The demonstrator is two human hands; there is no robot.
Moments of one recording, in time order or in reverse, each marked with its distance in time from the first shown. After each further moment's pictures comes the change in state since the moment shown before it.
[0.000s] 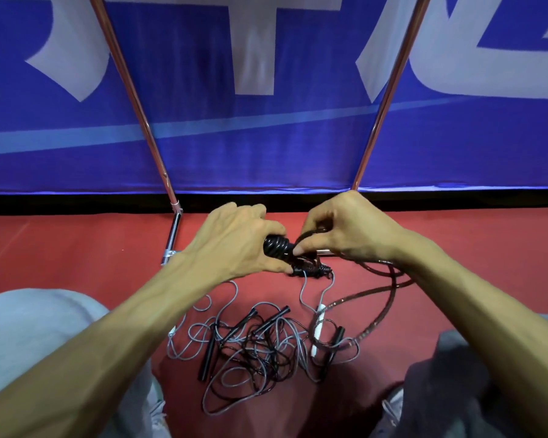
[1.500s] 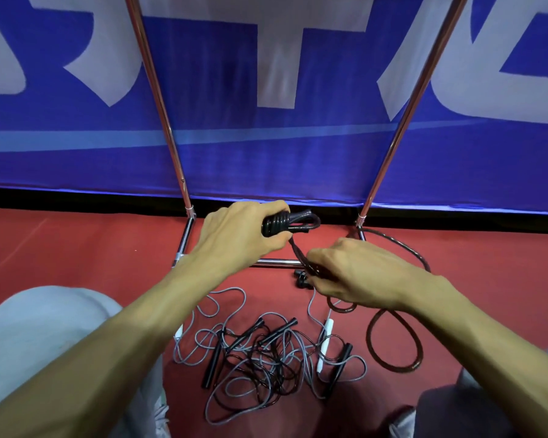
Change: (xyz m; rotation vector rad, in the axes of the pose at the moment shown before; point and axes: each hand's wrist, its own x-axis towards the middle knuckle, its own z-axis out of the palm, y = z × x) left_hand -0.004 -0.018 -0.008 -0.370 0.144 -0.336; right_hand -0.008 -0.007 0.021 -0.464 -0.168 -0.166
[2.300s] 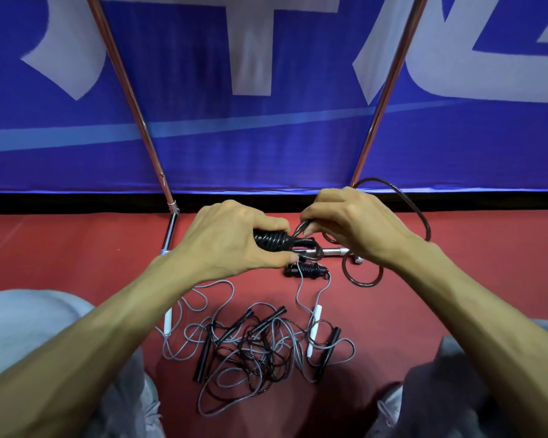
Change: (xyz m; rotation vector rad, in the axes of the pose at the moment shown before) left_hand -0.013 0.017 -0.004 -0.026 -0.066 0.251; right_hand -0.002 0.035 -0.009 0.041 0.408 -0.031
